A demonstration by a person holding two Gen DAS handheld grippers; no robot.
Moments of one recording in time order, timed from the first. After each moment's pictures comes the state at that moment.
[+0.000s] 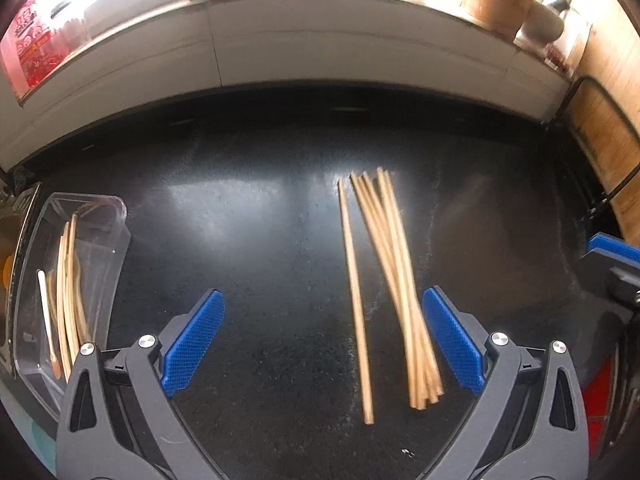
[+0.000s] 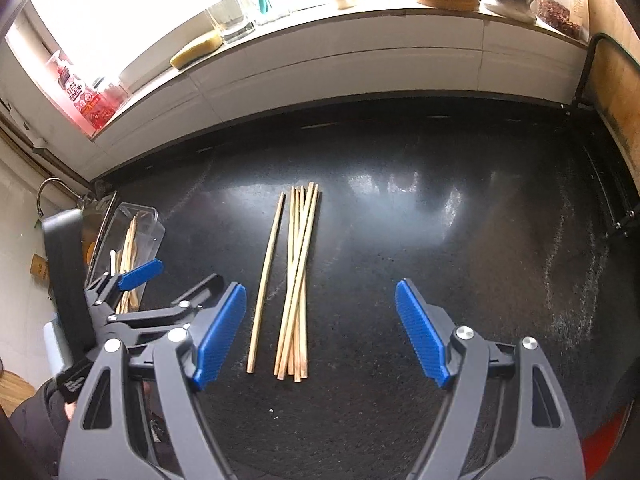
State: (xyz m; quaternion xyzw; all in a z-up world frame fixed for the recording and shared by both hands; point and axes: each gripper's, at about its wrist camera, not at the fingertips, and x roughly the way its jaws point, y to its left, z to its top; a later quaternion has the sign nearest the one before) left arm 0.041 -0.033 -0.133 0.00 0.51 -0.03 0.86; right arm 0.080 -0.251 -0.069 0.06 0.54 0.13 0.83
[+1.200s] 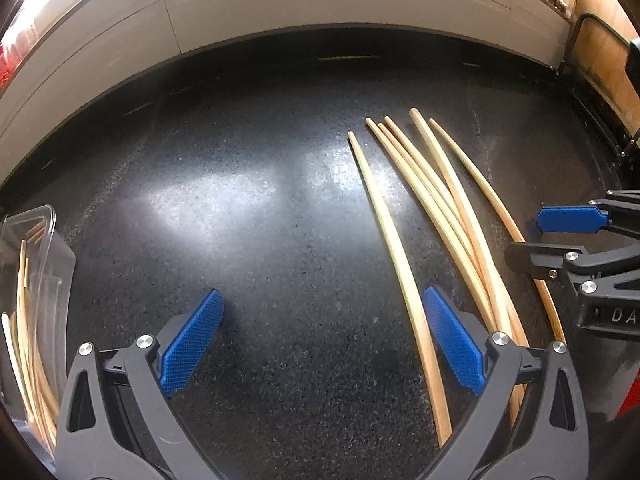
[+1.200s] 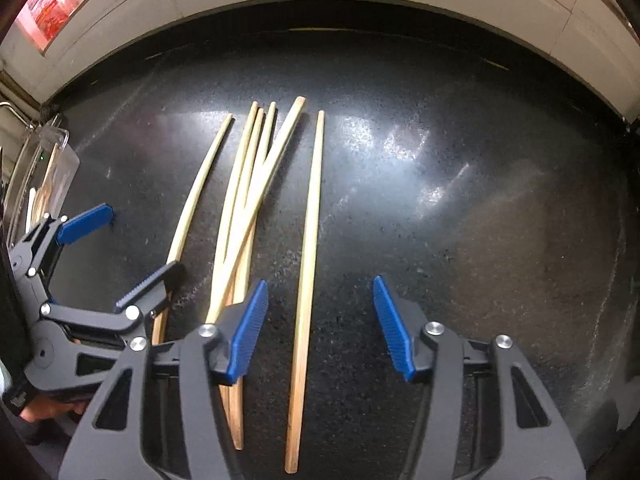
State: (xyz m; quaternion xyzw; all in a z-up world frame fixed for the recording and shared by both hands) left arm 0.074 -0.026 -0.222 0.06 0.51 -0.07 0.86; right arm 0.131 -0.205 -0.195 -0.06 0.60 0.12 0.79
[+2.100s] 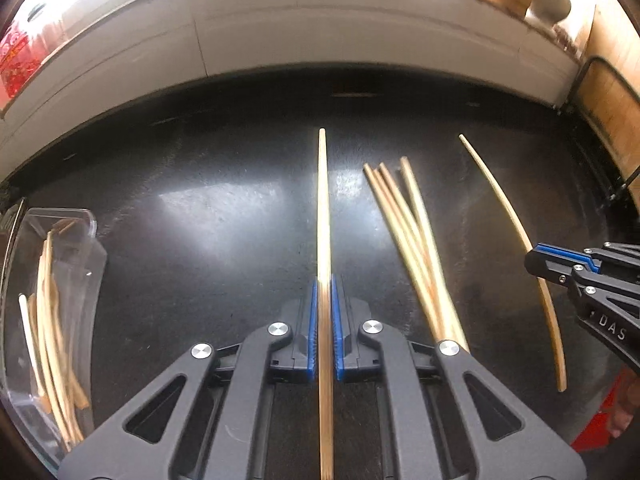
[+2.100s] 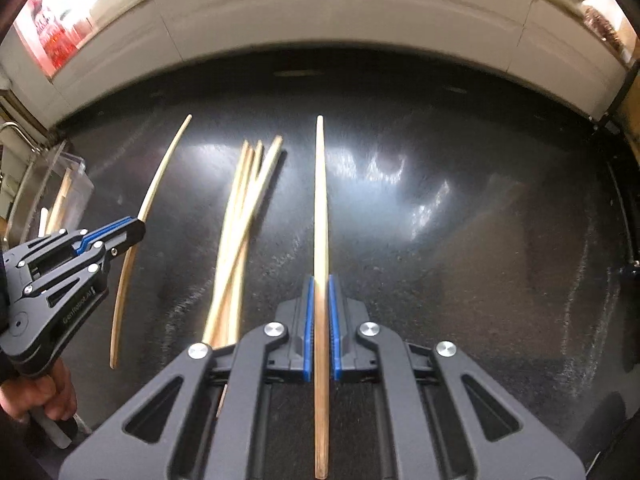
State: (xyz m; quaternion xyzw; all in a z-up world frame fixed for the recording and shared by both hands) left arm 0.062 -0.025 -0.164 0.02 0.51 -0.05 0.86; right arm 0.108 -0.231 -0.142 -0.02 0.56 0.11 0.82
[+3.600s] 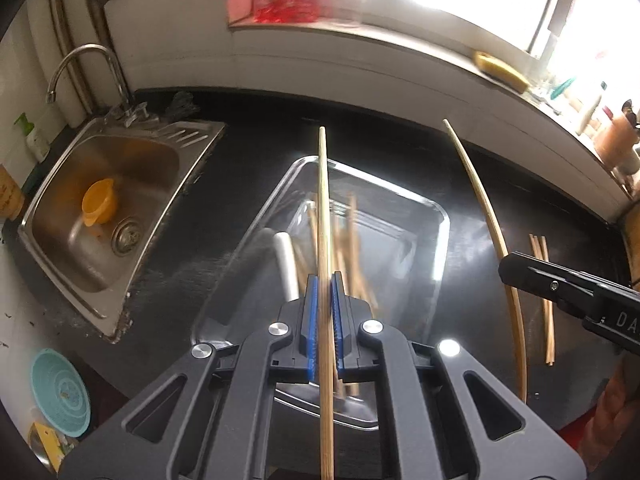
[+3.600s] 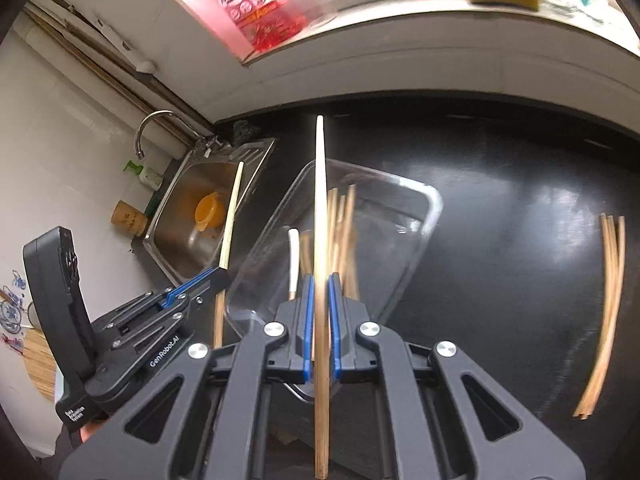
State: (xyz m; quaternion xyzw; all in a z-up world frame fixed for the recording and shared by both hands) left arm -0.043 0.281 -0.062 -0.10 0.48 0.11 0.86; right arm 0.065 0.092 -0.060 0.07 0.56 0.32 0.76
